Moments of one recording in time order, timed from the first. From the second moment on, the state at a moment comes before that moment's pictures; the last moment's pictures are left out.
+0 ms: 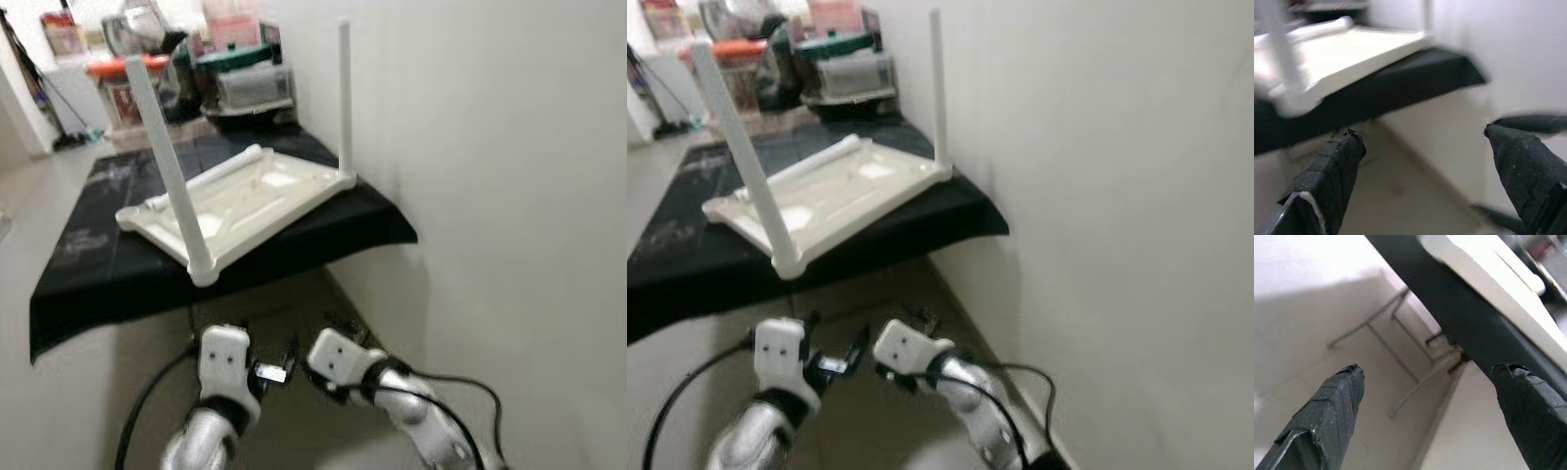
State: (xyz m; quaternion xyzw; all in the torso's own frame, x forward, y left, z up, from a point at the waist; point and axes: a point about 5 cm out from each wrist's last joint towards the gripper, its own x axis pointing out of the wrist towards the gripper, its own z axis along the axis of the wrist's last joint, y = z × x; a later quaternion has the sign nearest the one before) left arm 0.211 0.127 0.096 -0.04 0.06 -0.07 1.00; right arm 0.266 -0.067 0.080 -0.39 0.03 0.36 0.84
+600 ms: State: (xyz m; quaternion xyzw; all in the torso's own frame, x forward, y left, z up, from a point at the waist) left arm 0.208 0.136 0.085 -0.02 0.08 -0.04 1.00; right arm 0.264 -0.055 0.083 -0.42 -0.01 0.41 0.81
